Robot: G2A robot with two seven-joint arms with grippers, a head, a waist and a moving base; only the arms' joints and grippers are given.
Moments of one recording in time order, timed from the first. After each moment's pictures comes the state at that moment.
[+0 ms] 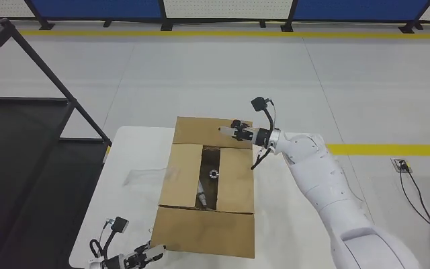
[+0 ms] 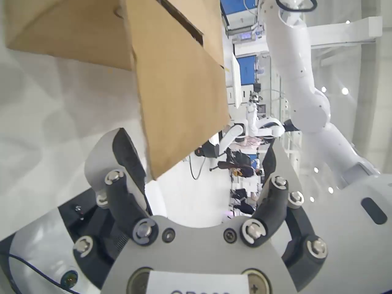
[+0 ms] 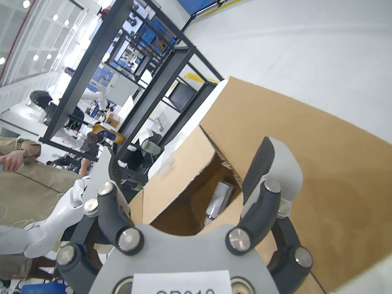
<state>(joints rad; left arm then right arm) 1.64 -1.17 -1.77 -1.80 -0.18 -0.34 -1.18 -0.20 -1.50 1.19 -0.43 -0.32 -0.80 0.71</state>
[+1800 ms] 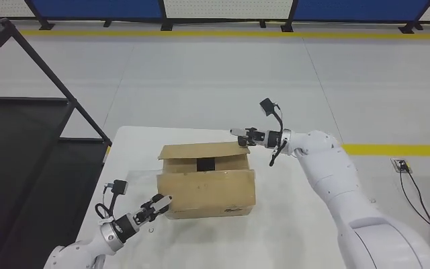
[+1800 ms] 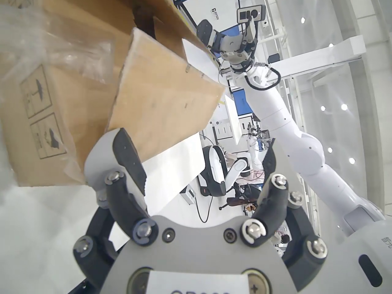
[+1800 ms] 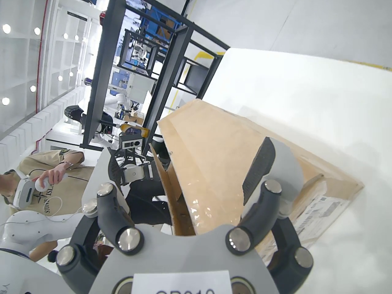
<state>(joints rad) 1.41 -1.14 -1.62 -1.79 -0.05 -0.27 -0.80 -0.10 -1.51 1.24 -0.24 -0.04 -0.67 1.14</state>
